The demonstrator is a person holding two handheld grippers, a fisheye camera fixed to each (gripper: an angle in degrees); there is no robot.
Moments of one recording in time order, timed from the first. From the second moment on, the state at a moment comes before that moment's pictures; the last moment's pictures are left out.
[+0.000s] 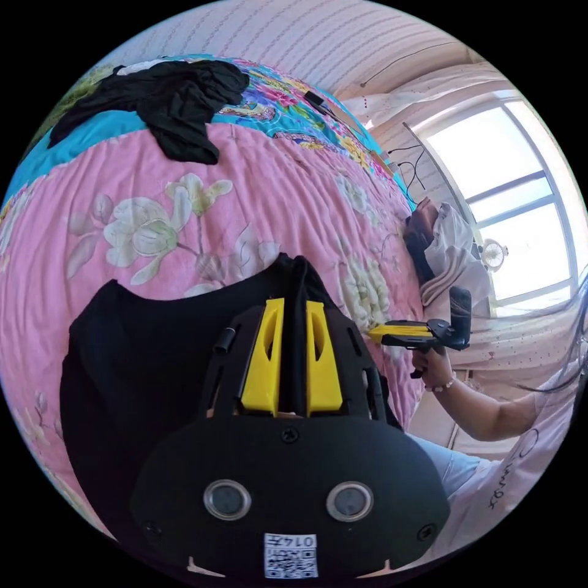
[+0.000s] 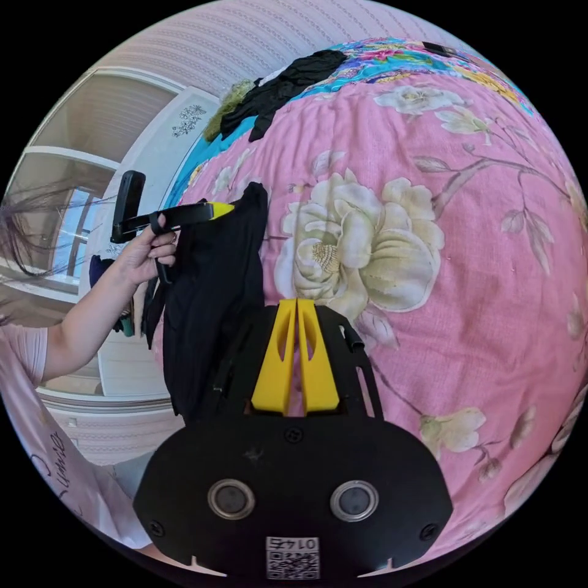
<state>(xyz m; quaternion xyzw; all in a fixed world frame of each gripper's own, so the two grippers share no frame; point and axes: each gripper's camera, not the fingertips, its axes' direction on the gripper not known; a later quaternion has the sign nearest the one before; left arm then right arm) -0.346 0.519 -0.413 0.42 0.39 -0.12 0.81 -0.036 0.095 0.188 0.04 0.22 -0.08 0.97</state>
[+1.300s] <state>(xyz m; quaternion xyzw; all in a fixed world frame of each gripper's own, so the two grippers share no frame) -0.295 1.112 -0.200 0.39 0.27 -0.69 0.55 -0.464 0.135 0.946 -0.39 0.22 -0.50 0.74</state>
